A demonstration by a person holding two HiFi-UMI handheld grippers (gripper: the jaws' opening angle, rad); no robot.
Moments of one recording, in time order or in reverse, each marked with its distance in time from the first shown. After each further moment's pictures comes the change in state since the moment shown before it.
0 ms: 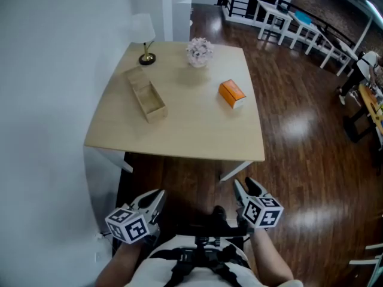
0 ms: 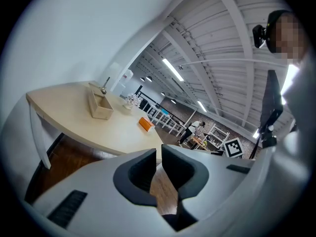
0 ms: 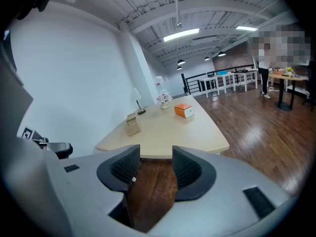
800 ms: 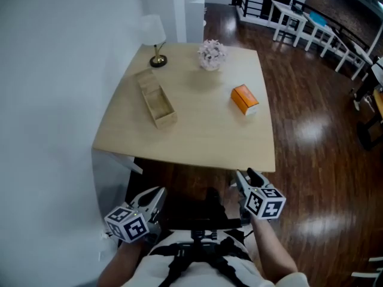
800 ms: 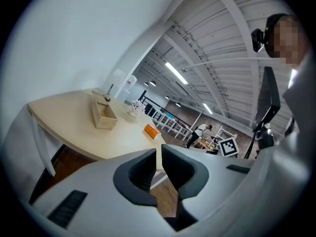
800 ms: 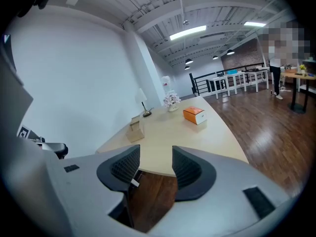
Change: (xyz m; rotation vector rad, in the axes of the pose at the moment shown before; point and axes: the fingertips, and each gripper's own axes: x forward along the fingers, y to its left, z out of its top) left arm 0.020 0.018 0.041 0.012 -0.052 0.068; right arm 0.072 -0.001 0.049 -0.042 -0.007 0.087
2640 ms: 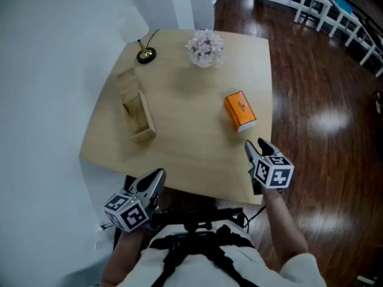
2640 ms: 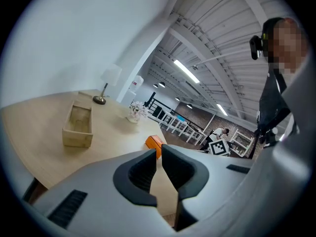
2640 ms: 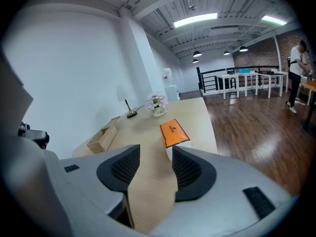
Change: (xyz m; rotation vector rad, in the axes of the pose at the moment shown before) left arm 0.224 -0.014 0.095 -0.030 -0.037 0.127; right arm 0.176 -0.194 0.159 -0.101 0.100 0.036
